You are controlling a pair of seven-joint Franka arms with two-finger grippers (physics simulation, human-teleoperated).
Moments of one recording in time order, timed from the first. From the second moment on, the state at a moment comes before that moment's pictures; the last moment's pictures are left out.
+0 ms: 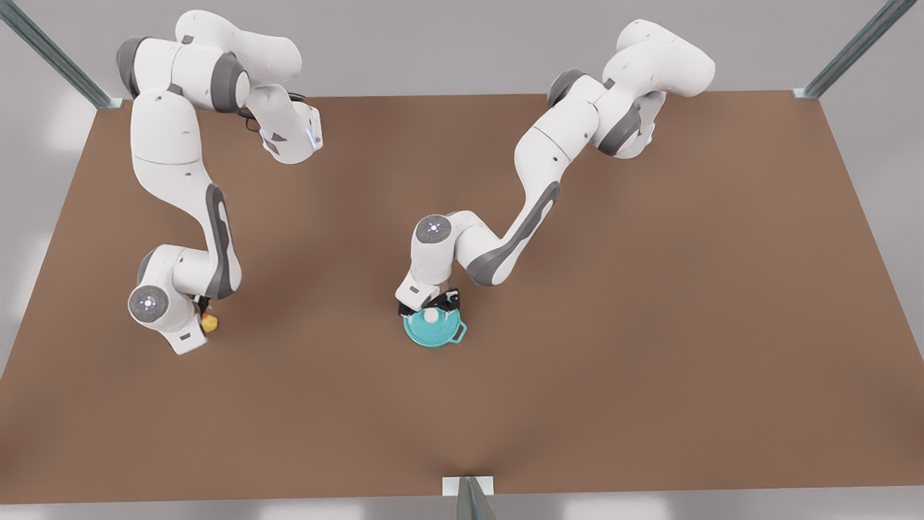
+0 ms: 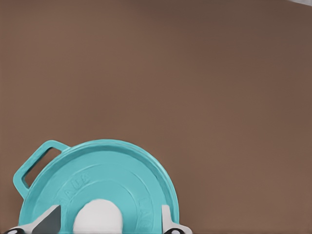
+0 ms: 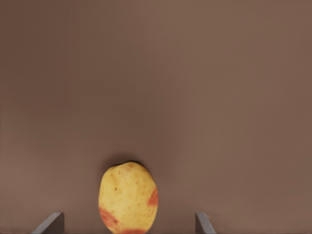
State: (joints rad) left arm -0.77 1.11 -0.11 -0.89 0.30 2.25 -1.11; right arm 0.18 0.62 -0.39 -1.90 -0.04 2.37 -1.42
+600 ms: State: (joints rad) left arm -0.77 1.10 -0.11 -0.89 0.30 2.16 -1.16; right arm 0.16 0.66 -0.35 -1.90 0.02 2.40 -1.48
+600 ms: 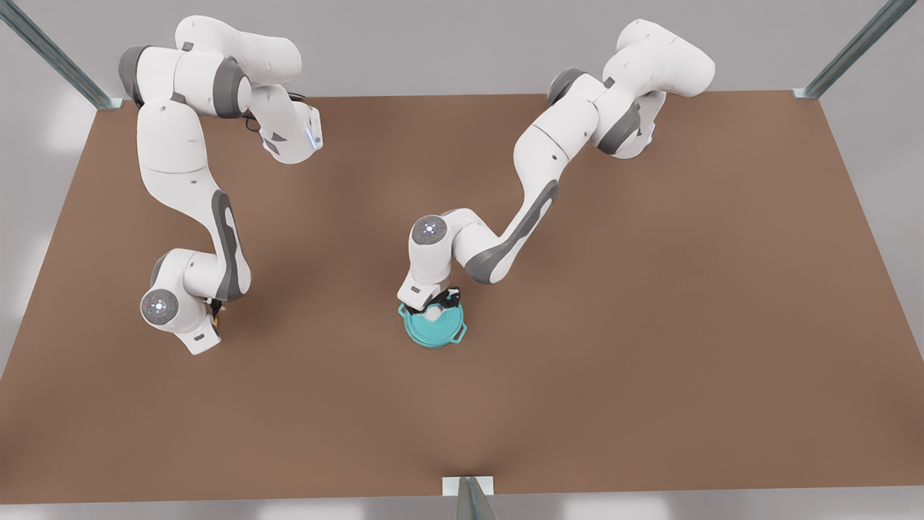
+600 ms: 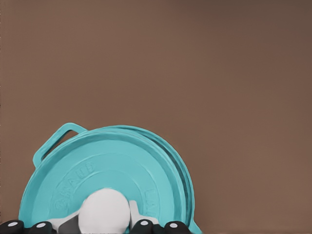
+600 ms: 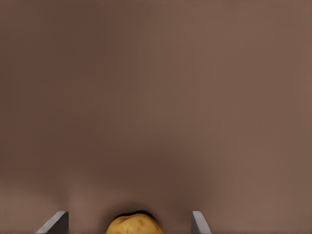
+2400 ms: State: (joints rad) left arm -0.12 0.28 -0.02 -1.48 -0.05 1.69 -0.12; right arm 0.16 0.51 -0.05 -1.86 0.13 2.22 -1.55
